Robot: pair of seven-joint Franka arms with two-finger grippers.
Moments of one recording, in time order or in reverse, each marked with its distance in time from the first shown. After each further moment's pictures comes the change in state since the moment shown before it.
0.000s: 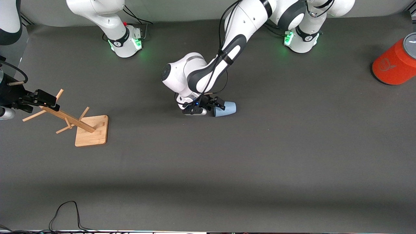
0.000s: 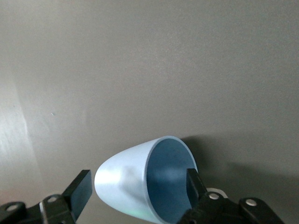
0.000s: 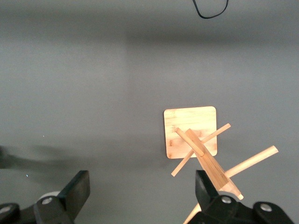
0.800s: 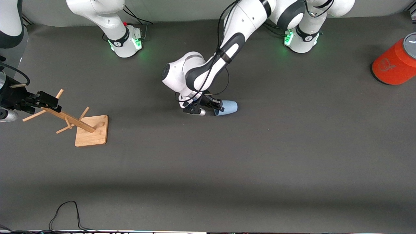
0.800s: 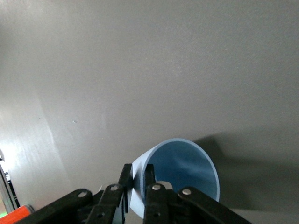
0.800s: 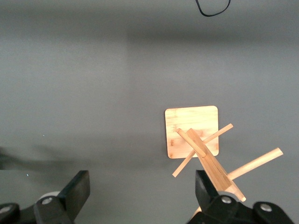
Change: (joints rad) left arm -0.009 -0.002 0.001 0.001 0.047 -0.067 0.106; right arm 0.000 0.011 0.000 0.003 0.003 0.000 -0.002
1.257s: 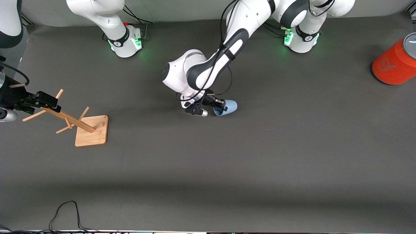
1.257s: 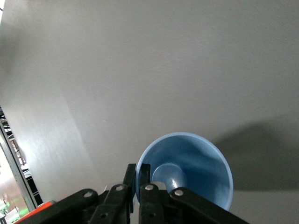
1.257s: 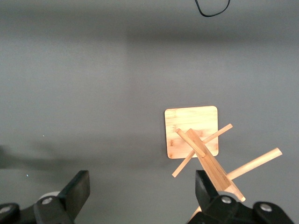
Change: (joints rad) left arm 0.034 -0.074 0.026 0.027 -0.003 -0.095 0.129; right arm 0.000 0.001 -0.001 0.000 0.000 0.000 0.000
